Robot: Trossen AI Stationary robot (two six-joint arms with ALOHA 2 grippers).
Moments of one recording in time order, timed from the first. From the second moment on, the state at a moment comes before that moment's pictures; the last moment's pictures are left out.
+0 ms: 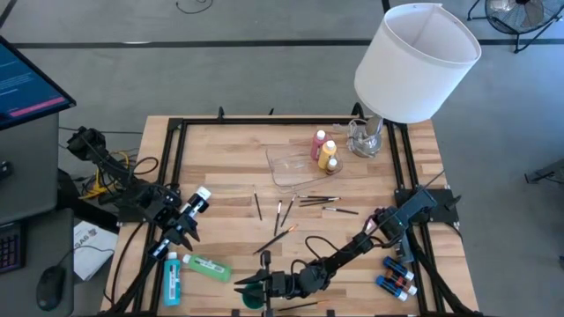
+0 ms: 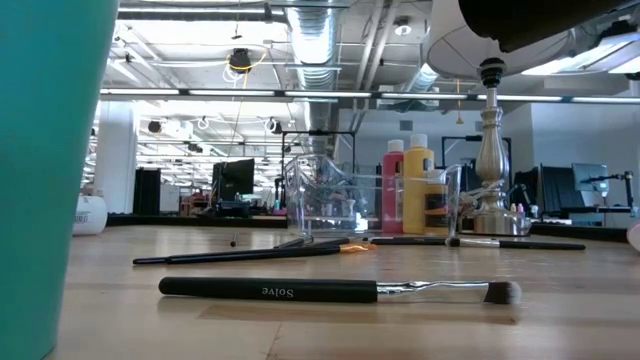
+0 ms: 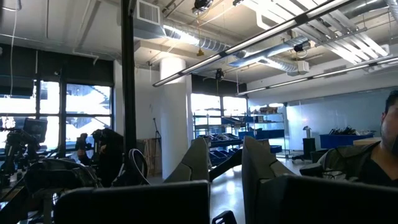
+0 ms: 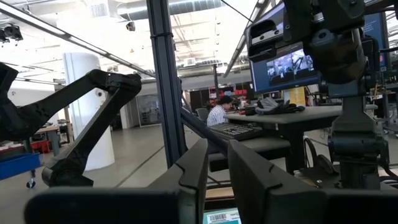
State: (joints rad) left arm -0.66 0.79 0.28 0.98 0.00 0.05; right arm 0.59 2.49 1.66 1.21 0.53 -0.03
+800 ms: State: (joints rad) left arm -0.66 0.79 0.28 0.98 0.00 0.05; right arm 0.60 2.49 1.66 1.21 0.57 -0.05
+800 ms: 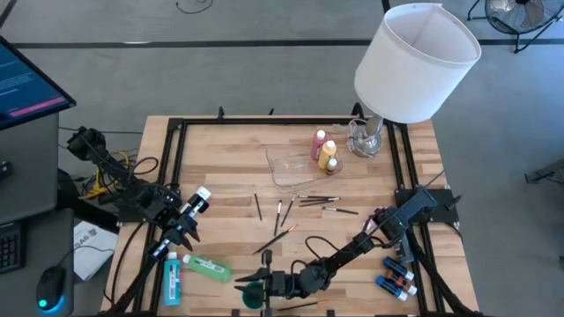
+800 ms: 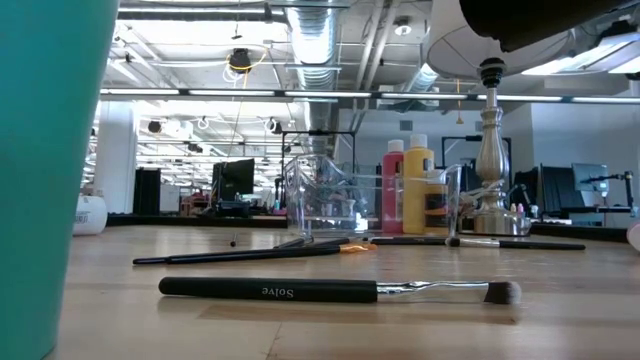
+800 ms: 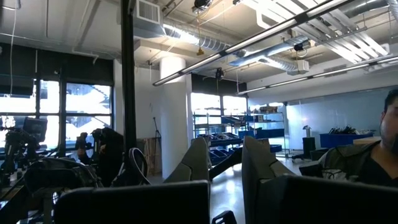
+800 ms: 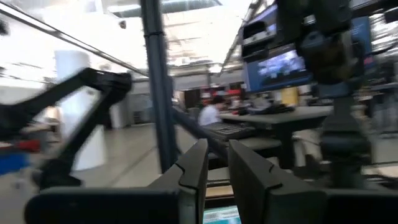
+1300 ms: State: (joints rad) left arm -0.66 0.79 0.28 0.98 0.01 0.05; right arm 0.72 2.43 1.66 1.40 1.04 -0.66
